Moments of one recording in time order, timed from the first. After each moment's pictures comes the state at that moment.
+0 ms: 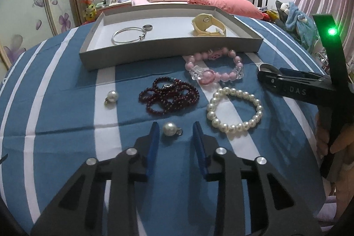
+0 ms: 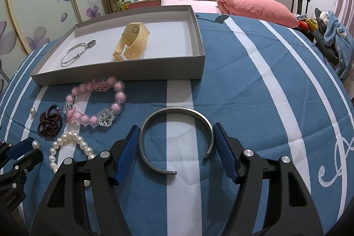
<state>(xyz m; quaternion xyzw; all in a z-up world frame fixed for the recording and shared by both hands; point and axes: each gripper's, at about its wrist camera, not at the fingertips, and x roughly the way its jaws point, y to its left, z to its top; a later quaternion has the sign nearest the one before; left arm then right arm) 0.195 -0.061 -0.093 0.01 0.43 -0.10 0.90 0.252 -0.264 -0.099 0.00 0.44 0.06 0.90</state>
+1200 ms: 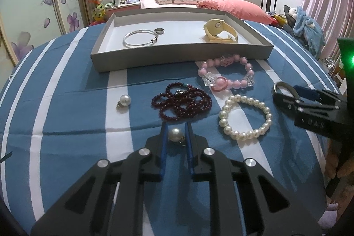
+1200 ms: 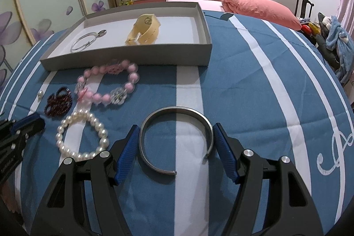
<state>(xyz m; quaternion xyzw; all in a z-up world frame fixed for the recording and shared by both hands) 0.198 -0.049 -0.090 0.01 0.42 -0.07 0.90 0.231 -0.258 -0.097 -0.01 0.44 0.07 0.90</state>
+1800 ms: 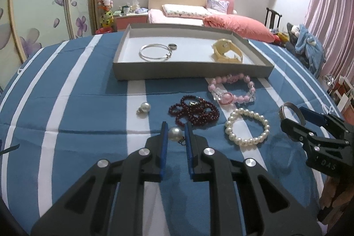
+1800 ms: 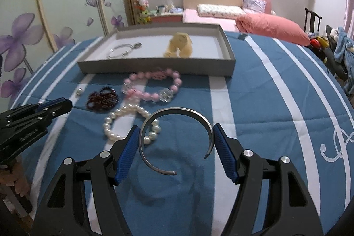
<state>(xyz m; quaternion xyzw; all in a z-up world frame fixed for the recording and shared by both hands) 0.176 -0.023 -0.070 -0.03 0.38 -0.06 0.92 0.184 -0.233 -0.073 -0.01 0.37 0.12 0.92</state>
